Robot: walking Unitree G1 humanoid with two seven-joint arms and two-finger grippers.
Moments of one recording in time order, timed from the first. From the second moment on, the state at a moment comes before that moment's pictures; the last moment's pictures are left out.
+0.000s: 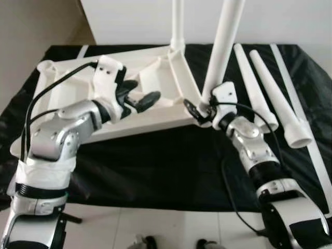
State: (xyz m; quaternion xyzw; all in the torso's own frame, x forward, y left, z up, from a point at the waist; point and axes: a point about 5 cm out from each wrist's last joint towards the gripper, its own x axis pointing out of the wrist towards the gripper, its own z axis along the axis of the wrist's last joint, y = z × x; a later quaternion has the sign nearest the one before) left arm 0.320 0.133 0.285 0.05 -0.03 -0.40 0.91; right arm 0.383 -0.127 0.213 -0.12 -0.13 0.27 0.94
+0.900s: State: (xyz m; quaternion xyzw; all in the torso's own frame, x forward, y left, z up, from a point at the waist) left arm 0.319 0.135 0.287 0.06 -0.03 -0.40 0.91; right arm 0.381 -0.131 0.204 -0.04 -0.13 0.18 0.97
